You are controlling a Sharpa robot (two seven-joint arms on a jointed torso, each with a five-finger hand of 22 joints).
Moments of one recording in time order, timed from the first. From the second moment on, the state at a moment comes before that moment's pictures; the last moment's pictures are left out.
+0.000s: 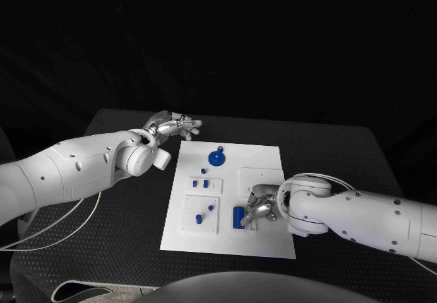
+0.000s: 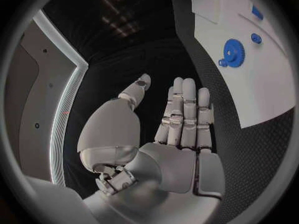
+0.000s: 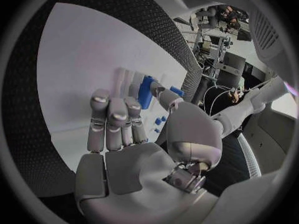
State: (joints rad) left arm 1.20 -0.74 -0.13 1.20 -0.23 -0.20 0.28; left_hand 0.99 -0.16 0.44 -0.15 0.08 0.94 0.14 0.28 0.57 1.30 0.08 0.08 0.28 1.00 -0.01 0.95 0.50 0.04 0.60 -0.06 1.09 0.81; right arm 1.09 -0.68 -0.17 1.59 -1.16 0.04 -0.54; right_hand 0.85 -0.16 0.66 -0.16 0.07 1.06 0.07 0.30 0.62 1.20 -0.04 1.13 1.14 1.31 -0.13 1.25 1.06 0.22 1.15 -0.05 1.01 1.31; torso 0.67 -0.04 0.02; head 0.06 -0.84
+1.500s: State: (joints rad) left arm 1.20 -0.73 -0.13 1.19 -0.23 -0.20 0.28; left_hand 0.99 -0.16 0.44 -0.15 0.08 0.94 0.14 0.28 0.57 1.30 0.08 0.08 0.28 1.00 -0.01 0.95 0.50 0.04 0.60 -0.06 1.09 0.81; right arm 1.19 -1.01 -0.15 1.51 -1.12 0.05 -0.53; right_hand 0.87 -0.24 0.65 -0.14 0.06 1.01 0.09 0.26 0.64 1.21 -0.01 1.13 1.17 1.31 -0.12 1.24 1.08 0.23 1.16 -0.05 1.00 1.31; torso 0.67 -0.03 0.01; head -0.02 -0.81
